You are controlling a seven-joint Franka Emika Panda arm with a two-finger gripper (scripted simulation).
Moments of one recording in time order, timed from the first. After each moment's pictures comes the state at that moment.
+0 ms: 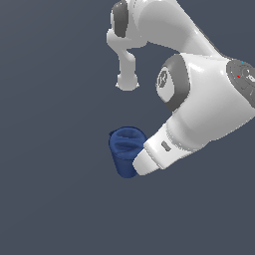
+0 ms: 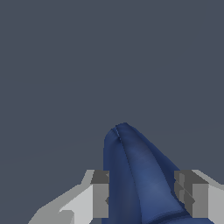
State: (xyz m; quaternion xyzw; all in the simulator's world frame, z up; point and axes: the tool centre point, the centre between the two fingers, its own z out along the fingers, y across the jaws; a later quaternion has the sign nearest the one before) arm 0.121 0.088 0.237 0.94 0.32 -0.09 0.09
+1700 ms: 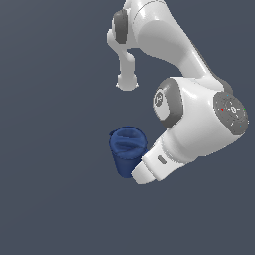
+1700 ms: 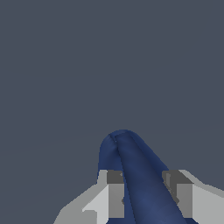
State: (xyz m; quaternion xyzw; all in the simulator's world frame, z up) arm 0.125 0.084 0.194 0.93 0.34 -0.10 0.10
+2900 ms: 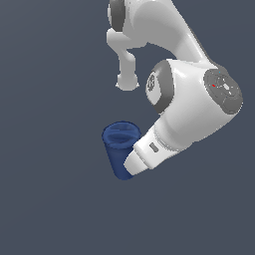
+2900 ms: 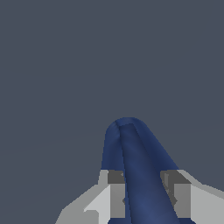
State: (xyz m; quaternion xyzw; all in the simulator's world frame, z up) arm 0.110 0.062 0.223 0.93 0.34 -0.11 0.10
